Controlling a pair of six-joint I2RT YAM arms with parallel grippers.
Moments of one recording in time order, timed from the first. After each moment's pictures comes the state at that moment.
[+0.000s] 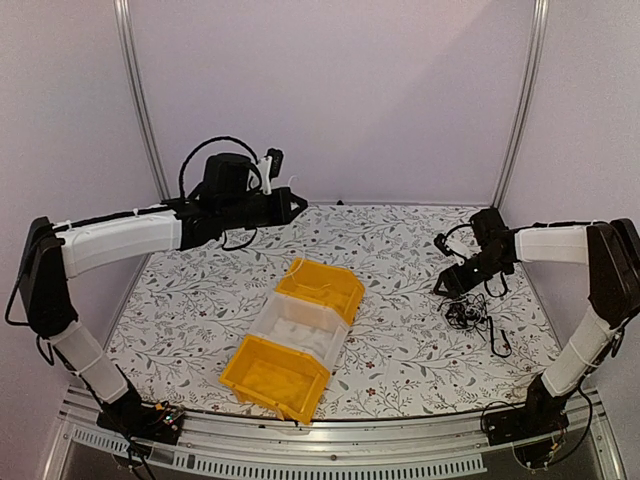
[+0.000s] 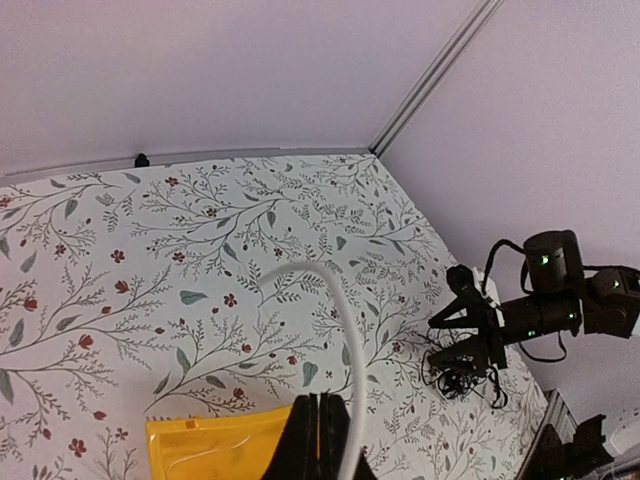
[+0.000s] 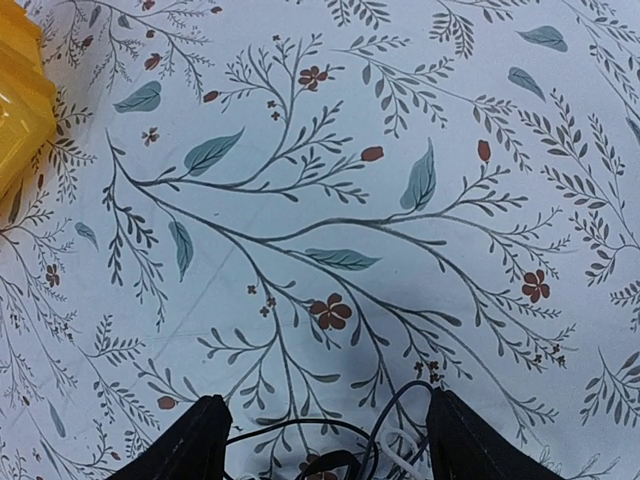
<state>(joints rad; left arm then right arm) -0.67 1.62 1.25 0.03 0.13 -0.49 0.22 1.64 0.95 -0.40 -0.28 -0.28</state>
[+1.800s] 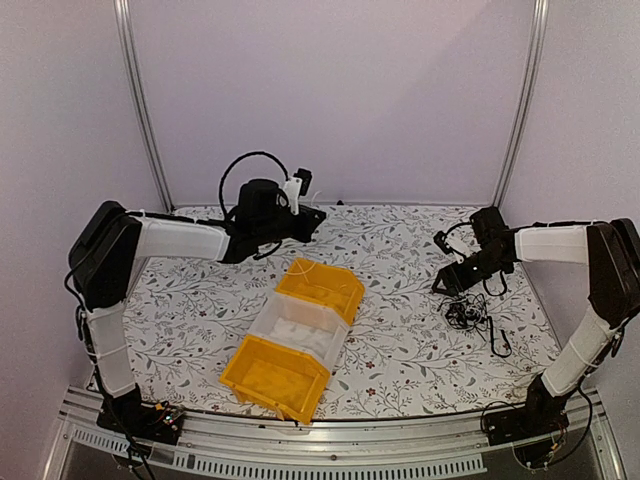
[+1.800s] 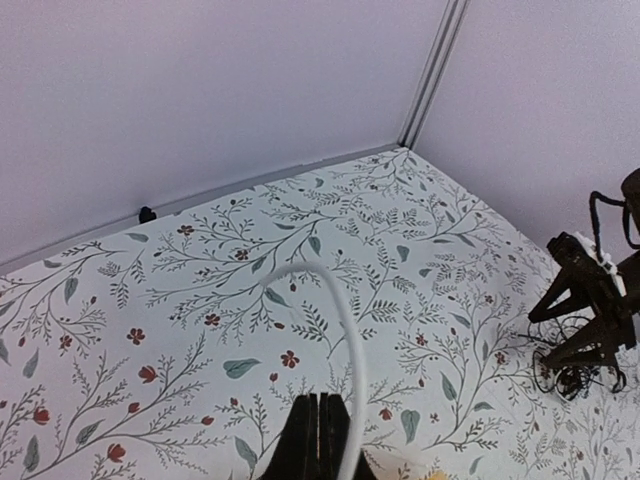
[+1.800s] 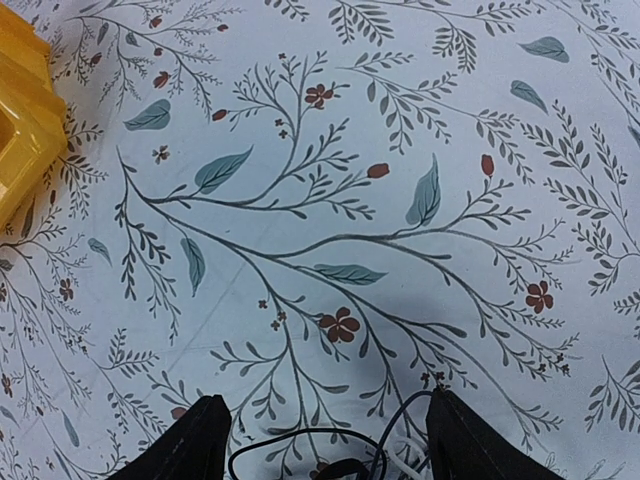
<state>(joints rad) -0.66 1.95 1.29 0.38 0.11 -0.20 0.22 1.65 0.96 -0.39 -0.30 -0.26</state>
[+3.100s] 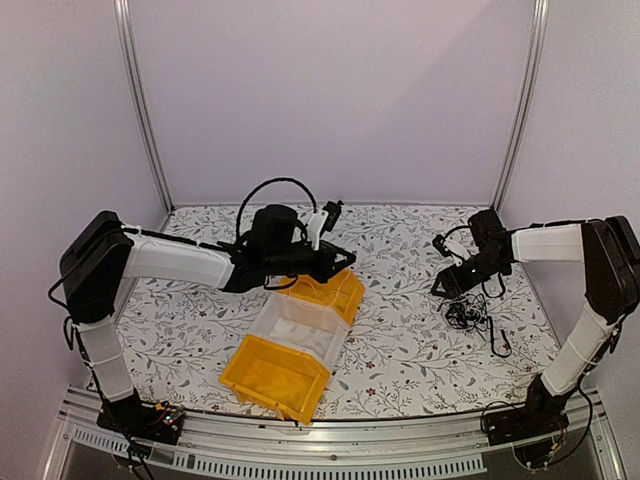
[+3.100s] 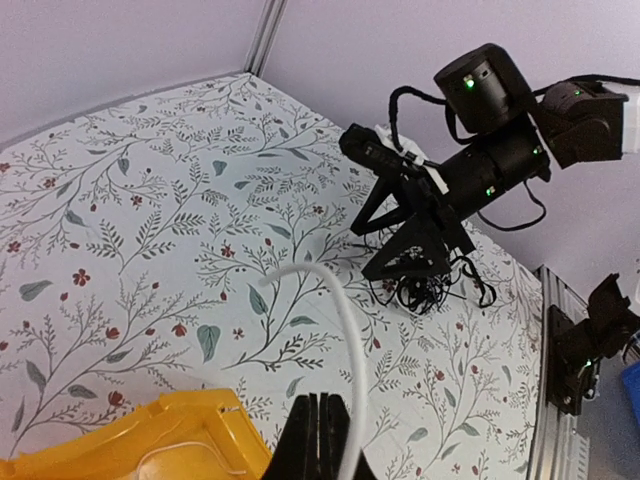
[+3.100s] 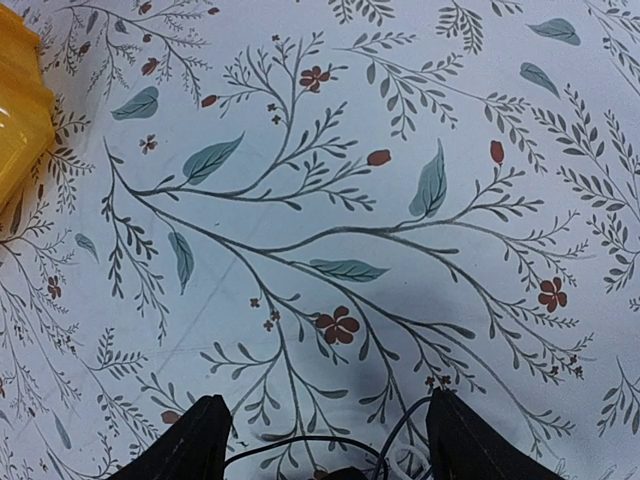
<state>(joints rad) -0.83 1.87 1.17 0.39 0.29 -0.31 0.22 1.68 0.96 -0.38 -0.30 -0.26</state>
